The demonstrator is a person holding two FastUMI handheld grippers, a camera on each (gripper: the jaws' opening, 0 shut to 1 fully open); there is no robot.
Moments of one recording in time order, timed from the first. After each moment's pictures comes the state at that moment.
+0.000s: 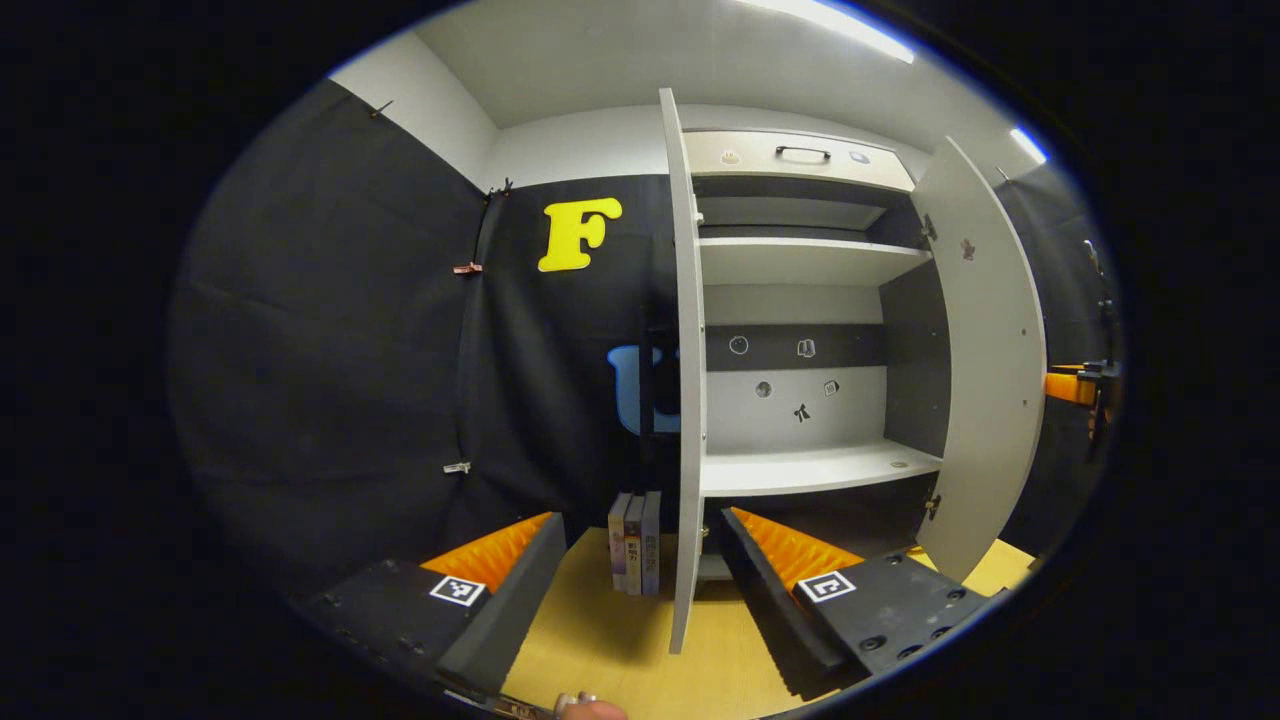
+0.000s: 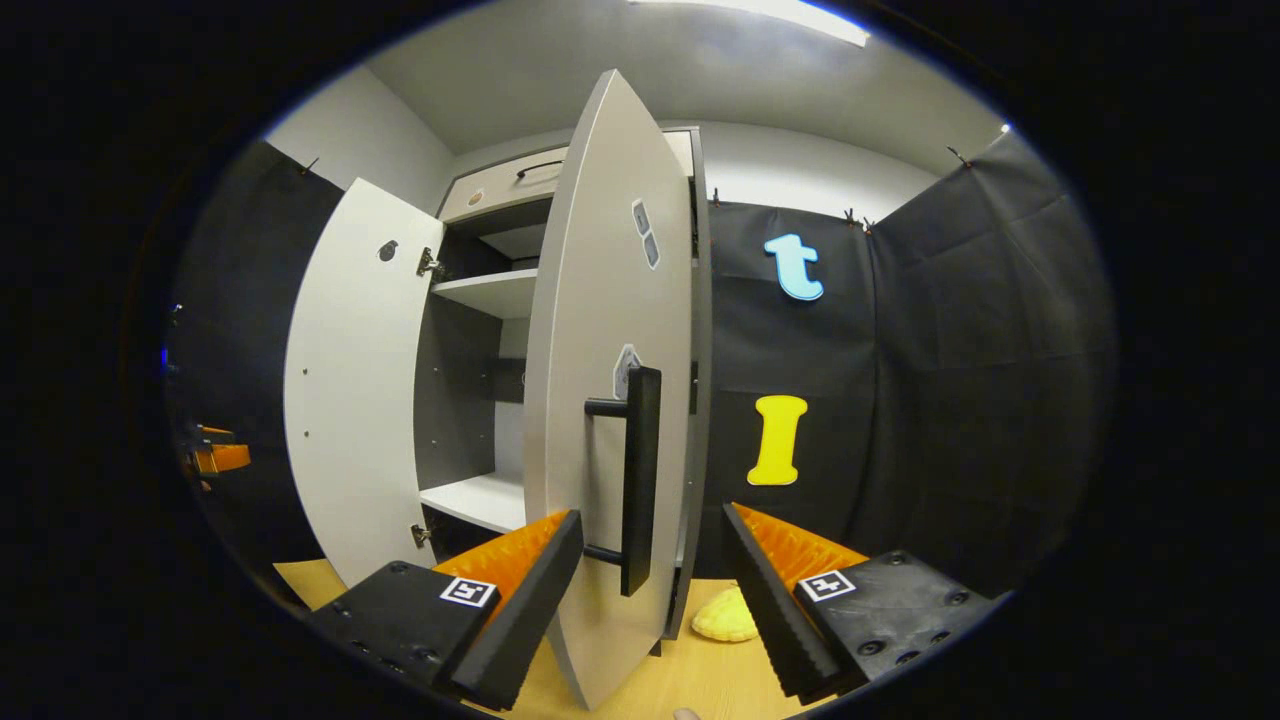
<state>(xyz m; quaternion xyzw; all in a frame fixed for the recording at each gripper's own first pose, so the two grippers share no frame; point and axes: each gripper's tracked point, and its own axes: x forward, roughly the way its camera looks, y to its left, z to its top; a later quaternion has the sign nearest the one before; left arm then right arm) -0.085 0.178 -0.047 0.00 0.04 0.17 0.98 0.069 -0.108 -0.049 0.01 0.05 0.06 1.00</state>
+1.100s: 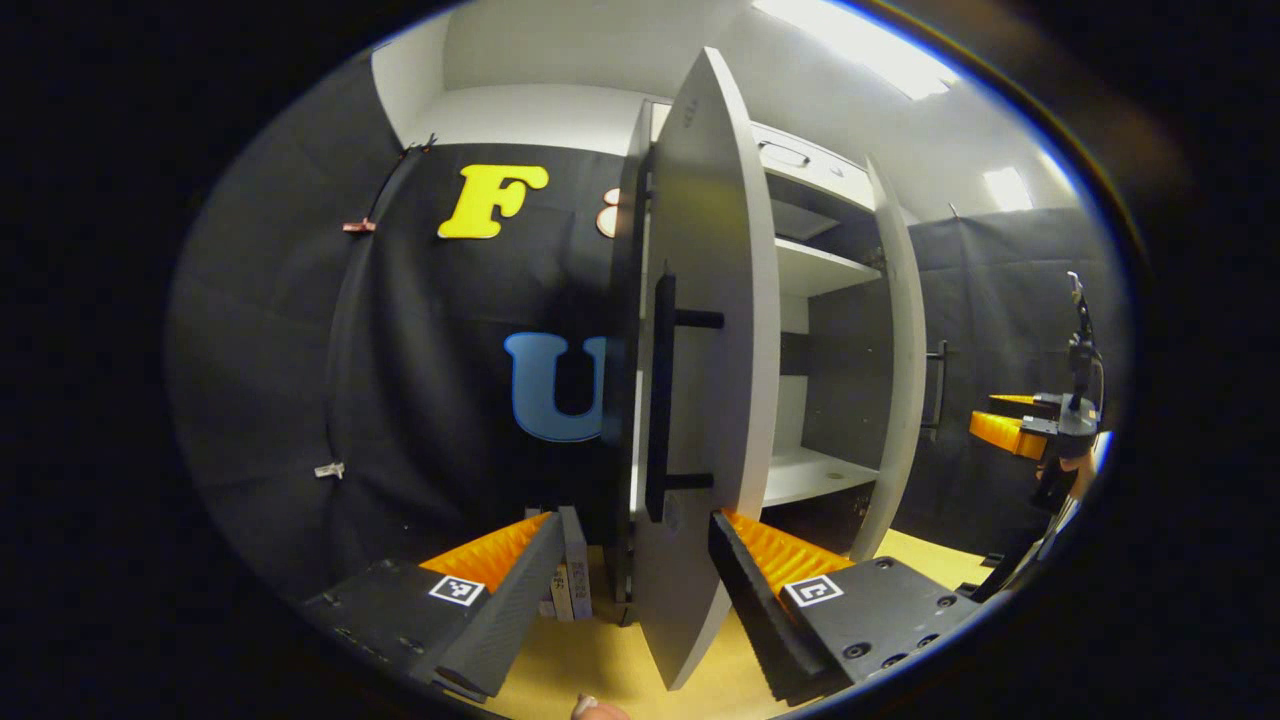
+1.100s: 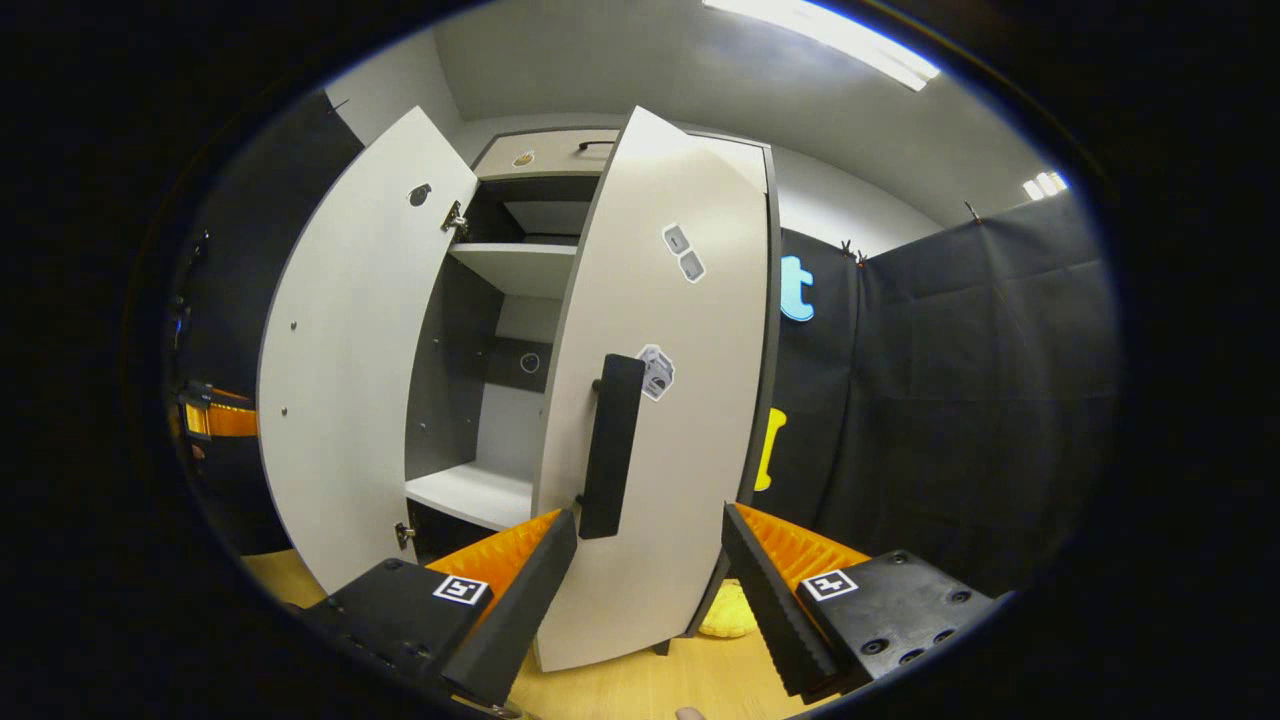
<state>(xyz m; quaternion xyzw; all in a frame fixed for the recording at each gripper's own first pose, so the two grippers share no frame) 0.011 0.216 -0.047 -0.01 0.03 -0.03 1.00 0.061 -0.011 -0.062 -0.08 0.05 -0.03 1.00</state>
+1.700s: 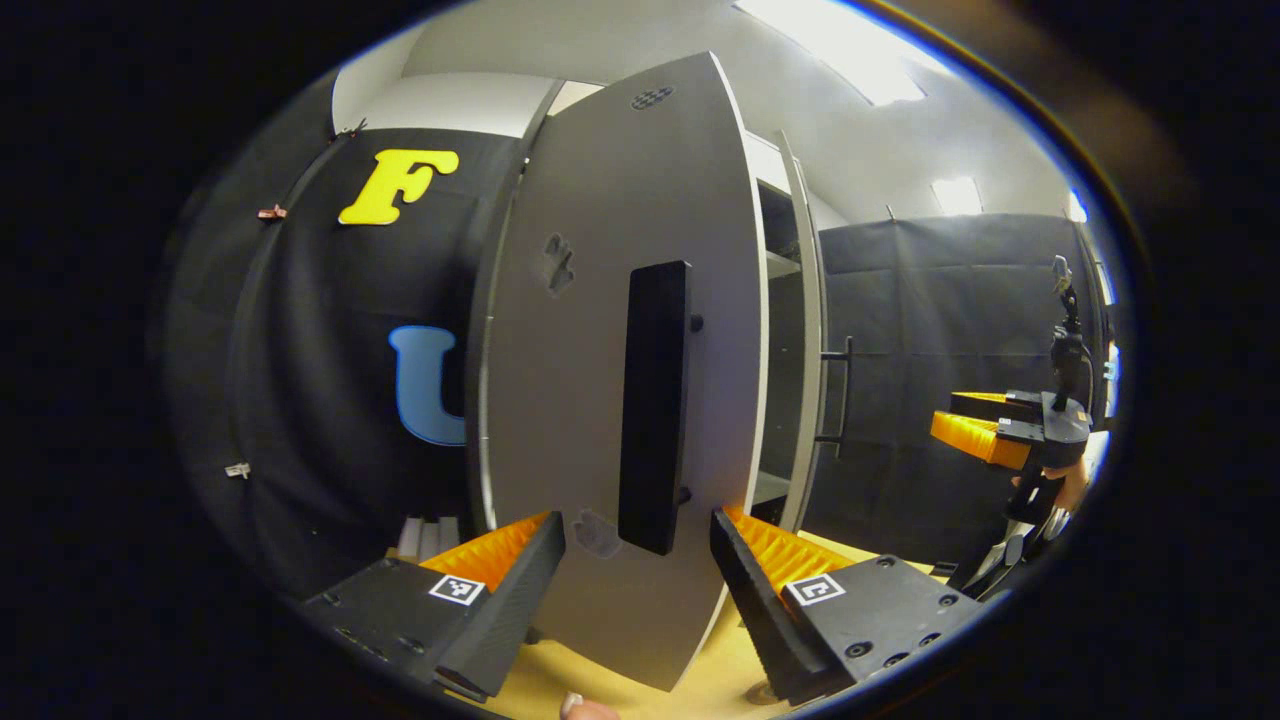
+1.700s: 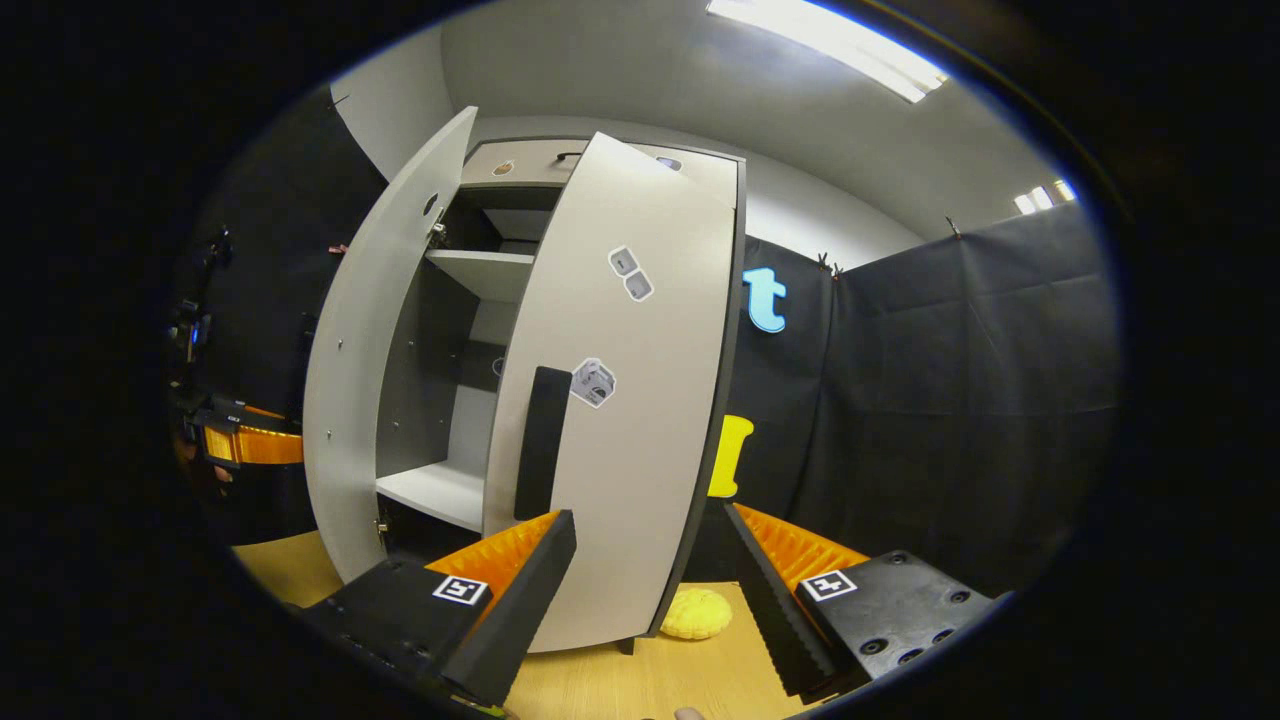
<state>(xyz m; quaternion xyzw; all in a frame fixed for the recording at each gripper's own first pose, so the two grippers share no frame) 0.071 0.082 -0.049 -0.04 0.03 -0.16 0.99 0.051 -0.046 -0.039 -0.08 0.03 -0.05 0.99</state>
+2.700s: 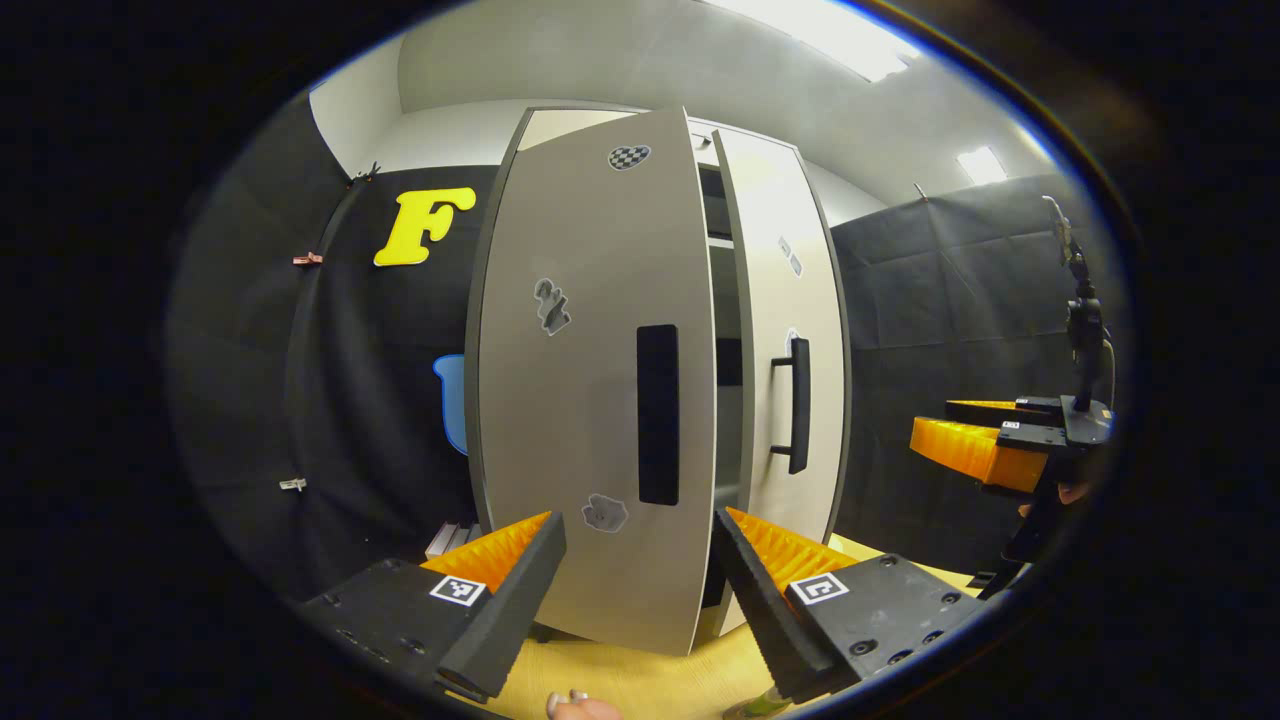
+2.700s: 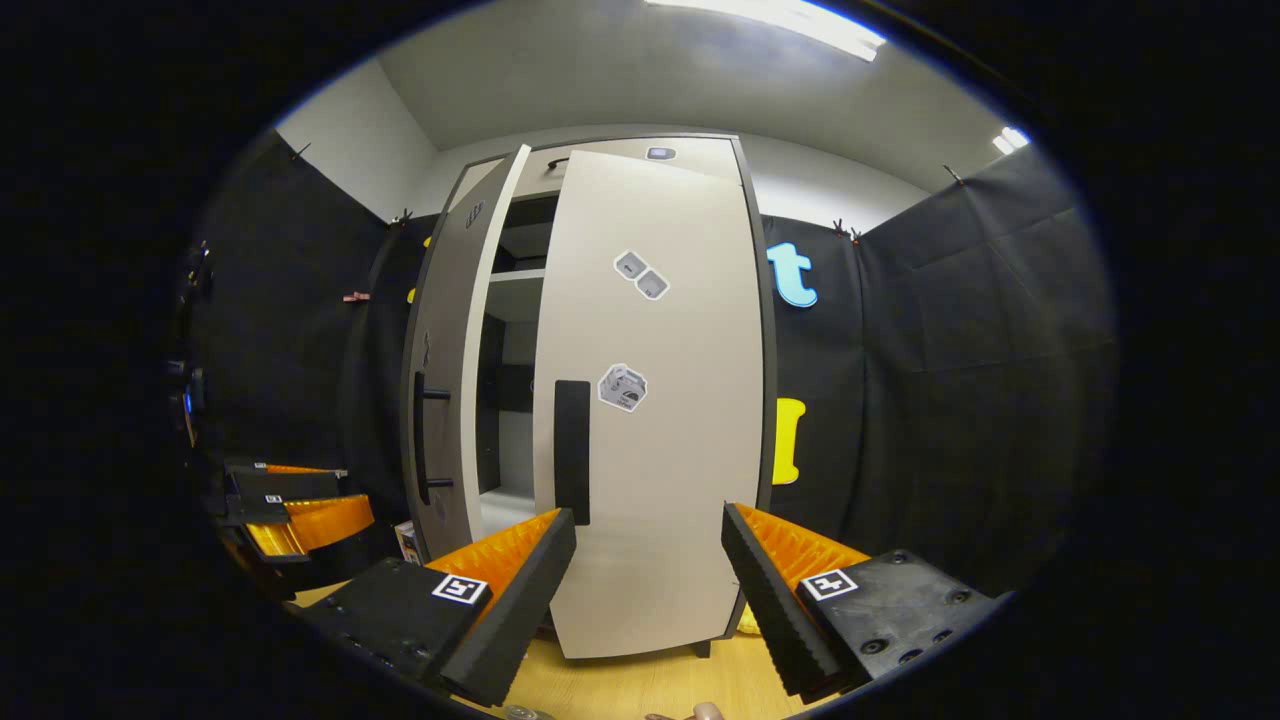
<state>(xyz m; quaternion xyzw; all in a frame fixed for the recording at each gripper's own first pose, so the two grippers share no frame) 0.050 0.039 -0.034 -0.01 0.01 -0.03 1.00 0.070 -0.011 -0.045 0.03 0.03 0.00 1.00</state>
